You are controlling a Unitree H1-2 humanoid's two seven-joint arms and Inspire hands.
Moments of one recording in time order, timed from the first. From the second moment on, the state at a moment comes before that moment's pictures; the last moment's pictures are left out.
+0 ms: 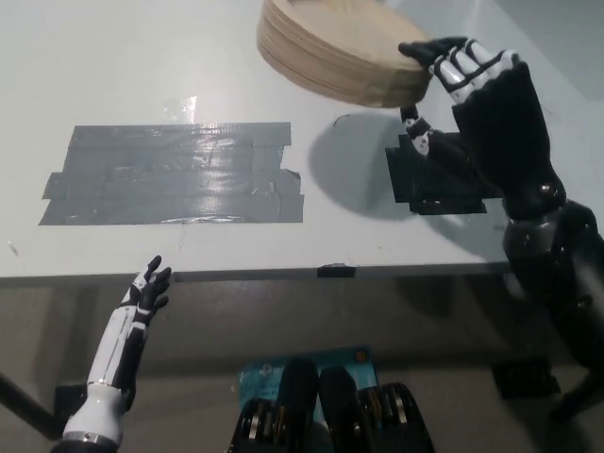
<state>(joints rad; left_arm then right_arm) -0.03 0.15 -0.01 -0.12 0.08 0.08 -0.04 -0.71 -0.36 0.38 0.38 -1.00 -0.34 -0.72</state>
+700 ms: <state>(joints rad) 0.01 0.15 -0.01 -0.14 0.10 0.08 -0.04 -0.86 -0.31 0.43 0.76 -1.04 -0.34 -0.72</state>
